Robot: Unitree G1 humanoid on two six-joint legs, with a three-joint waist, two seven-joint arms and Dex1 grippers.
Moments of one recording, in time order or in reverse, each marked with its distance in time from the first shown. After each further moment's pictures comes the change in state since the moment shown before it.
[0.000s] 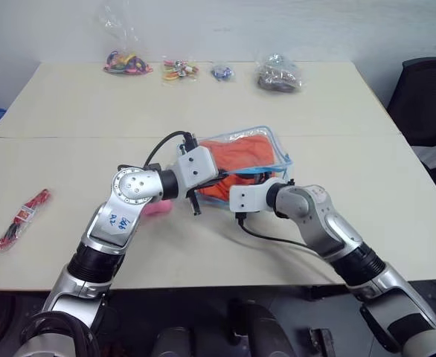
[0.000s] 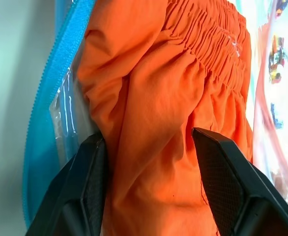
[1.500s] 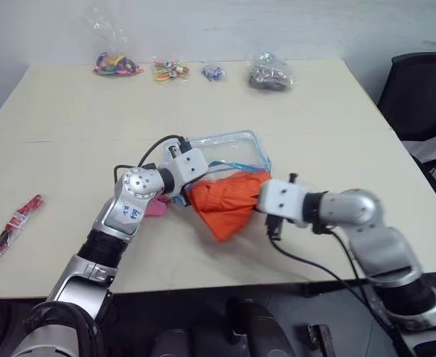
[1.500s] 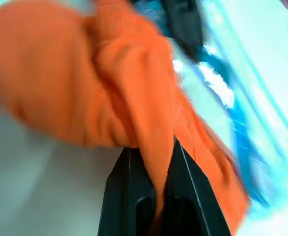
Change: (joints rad) left arm -0.069 -0.005 -0.047 0.356 0.198 -0.144 0.113; right arm 0.128 -0.195 -0.377 -0.550 0.595 0.438 0.362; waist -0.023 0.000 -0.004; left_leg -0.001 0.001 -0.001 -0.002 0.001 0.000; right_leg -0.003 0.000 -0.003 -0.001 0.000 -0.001
